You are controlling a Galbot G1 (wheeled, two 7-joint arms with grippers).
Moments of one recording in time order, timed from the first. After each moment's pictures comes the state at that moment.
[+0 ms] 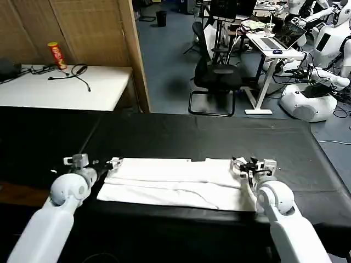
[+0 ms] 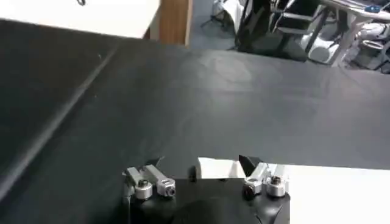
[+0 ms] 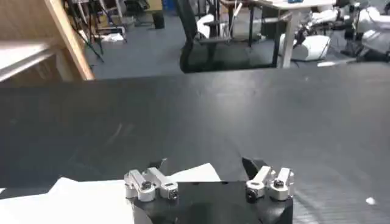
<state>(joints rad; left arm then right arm) 0.98 -1.02 -0.42 -1.64 -0.77 0.68 -0.12 -1.02 1.17 0.41 1.71 0.63 -0.59 0.27</state>
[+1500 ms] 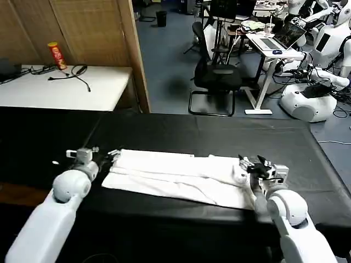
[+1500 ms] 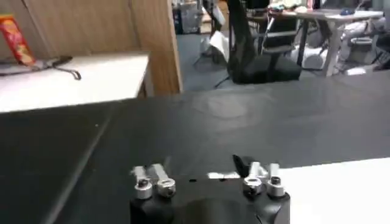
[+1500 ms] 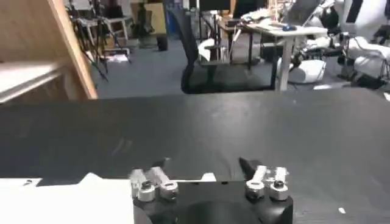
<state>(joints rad) 1.00 -0.99 -0.40 -1.72 -0.58 0.53 -0.06 -1.19 1.14 0.54 1.93 0.58 -0.52 0.18</state>
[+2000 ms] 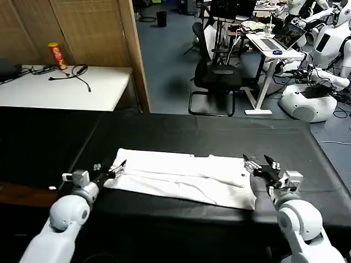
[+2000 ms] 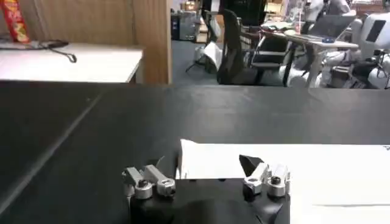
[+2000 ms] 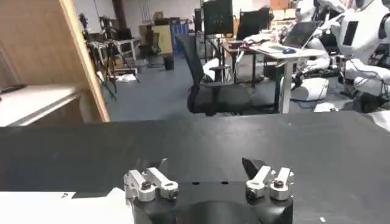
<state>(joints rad) 1.20 -1.09 -0.49 -1.80 -0.54 0.45 -0.01 -1.29 1.14 0.61 2.05 0.59 -0.50 0.18</state>
